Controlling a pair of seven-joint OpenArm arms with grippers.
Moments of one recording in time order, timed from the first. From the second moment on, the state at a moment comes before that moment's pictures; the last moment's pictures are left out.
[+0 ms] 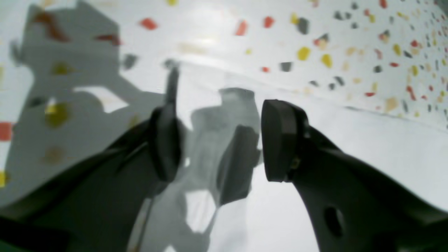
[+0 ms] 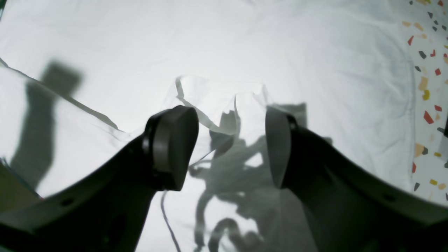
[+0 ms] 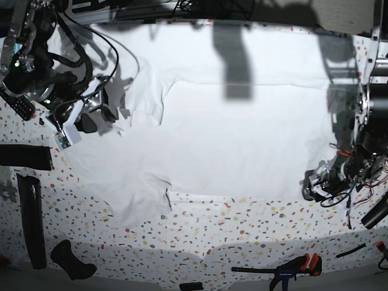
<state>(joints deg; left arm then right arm) -48.7 -18.7 10.4 4.2 -32.2 -35.1 17.0 -13.8 21.3 20.3 117.1 40.0 33.5 -60.0</state>
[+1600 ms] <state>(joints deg) -48.2 -18.8 10.4 11.0 -32.1 -35.2 21.1 42.4 26.1 -5.0 42.2 16.9 29.8 -52.8</state>
